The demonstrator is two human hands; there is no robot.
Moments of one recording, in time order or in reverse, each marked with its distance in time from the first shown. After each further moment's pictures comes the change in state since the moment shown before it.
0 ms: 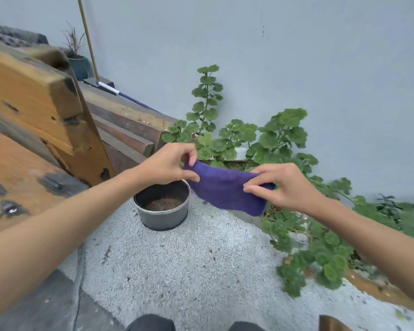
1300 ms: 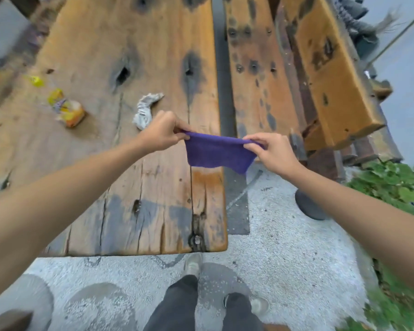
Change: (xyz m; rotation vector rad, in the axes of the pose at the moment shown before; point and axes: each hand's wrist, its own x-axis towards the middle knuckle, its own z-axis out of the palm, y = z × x) left_hand -0.642 0.192 -0.320 0.216 0.605 -1.012; right_hand 0.184 -0.582 0.104 0.454 -0.575 -0.291
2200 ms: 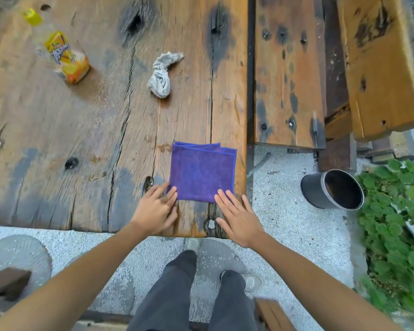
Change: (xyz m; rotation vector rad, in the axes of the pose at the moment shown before) left_hand -0.214 -0.104 0.169 0.541 -0.161 -0.010; right_hand -0.146 0.060 0.215 -0.595 -0.619 -0.118
